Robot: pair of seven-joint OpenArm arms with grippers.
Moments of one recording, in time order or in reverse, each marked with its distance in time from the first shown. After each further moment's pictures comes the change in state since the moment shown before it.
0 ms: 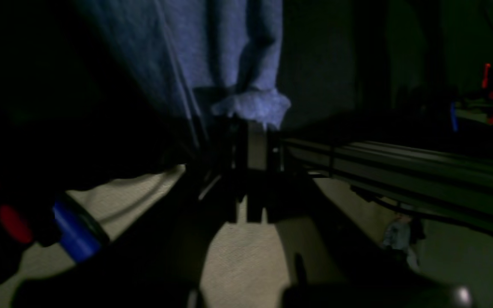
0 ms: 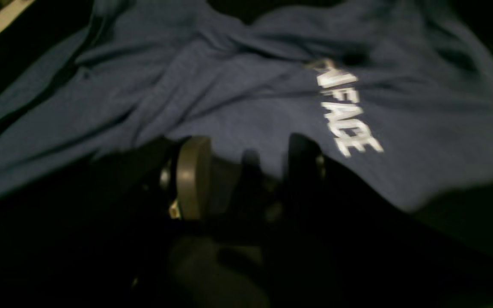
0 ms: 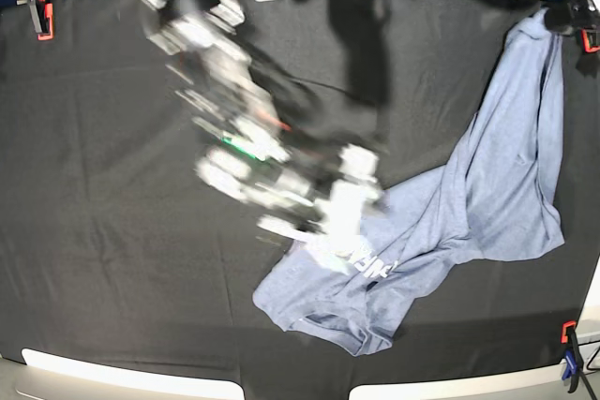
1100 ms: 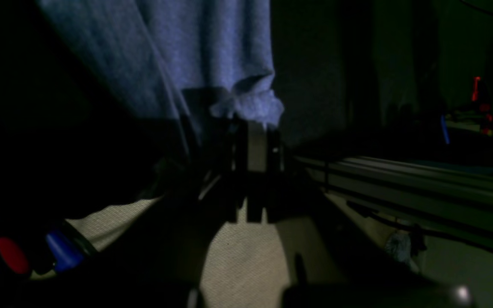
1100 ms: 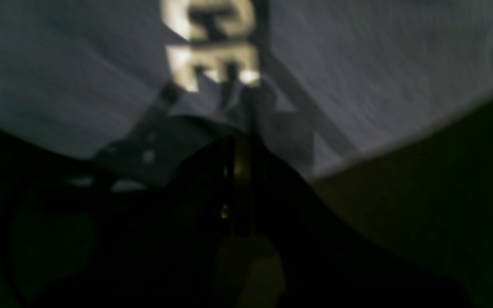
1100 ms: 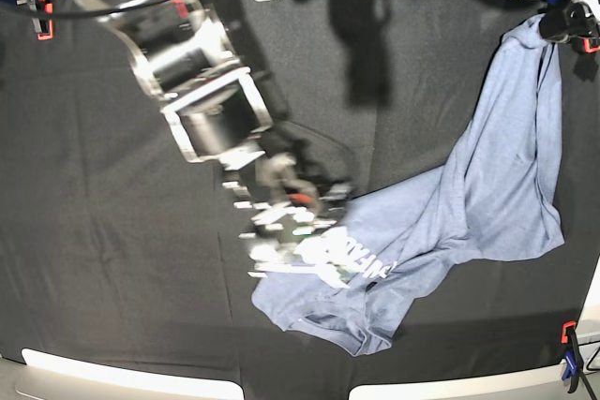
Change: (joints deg) left arm -2.2 1.2 0.0 0.0 0.0 0.0 -0.8; right arm 20.5 2.3 -3.0 -41.1 -19.9 -2.4 -1.0
